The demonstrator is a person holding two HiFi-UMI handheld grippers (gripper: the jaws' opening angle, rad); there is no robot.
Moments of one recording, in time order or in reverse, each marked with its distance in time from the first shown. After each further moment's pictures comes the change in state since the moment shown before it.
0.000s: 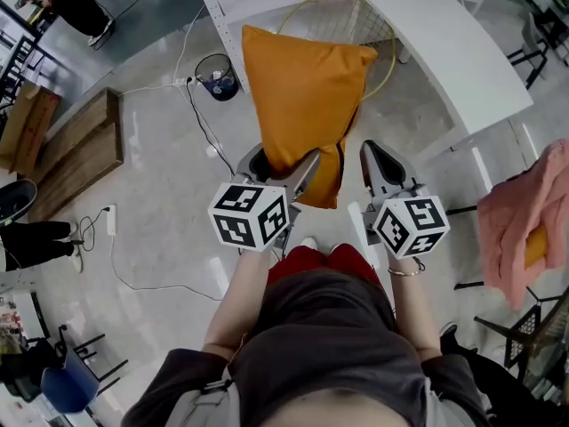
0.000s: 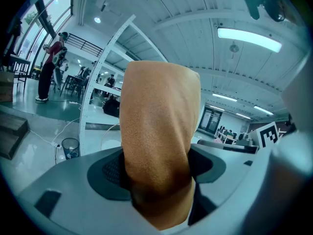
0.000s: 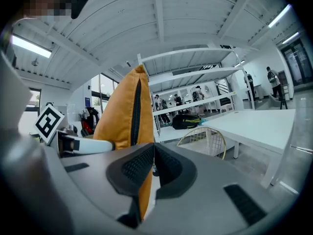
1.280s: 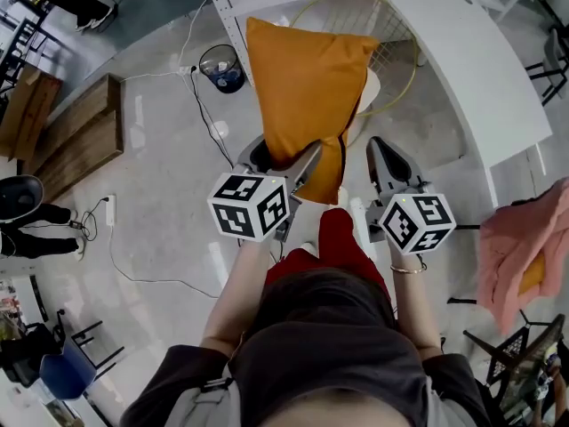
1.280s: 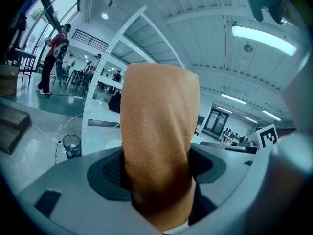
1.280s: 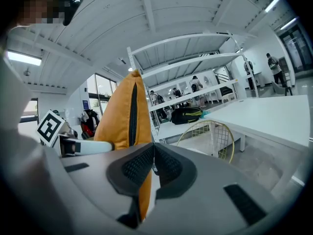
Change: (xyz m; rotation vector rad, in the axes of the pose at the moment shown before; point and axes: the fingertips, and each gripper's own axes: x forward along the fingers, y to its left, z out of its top) left arm 0.087 0.072 0.025 -0.065 0.026 0.052; right arm 0.103 -0.057 0.002 0.084 0.058 0.028
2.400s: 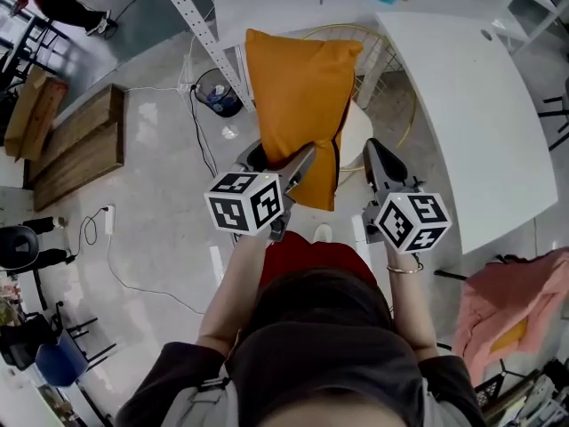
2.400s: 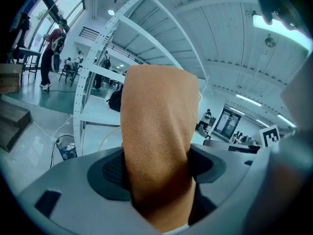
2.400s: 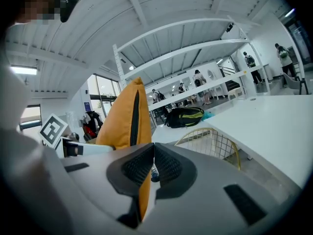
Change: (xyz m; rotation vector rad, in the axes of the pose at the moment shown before) left arm 0.182 0.034 0.063 -0.063 0.028 0.100; right arm 0.130 -0.145 0.069 0.018 0.033 0.080
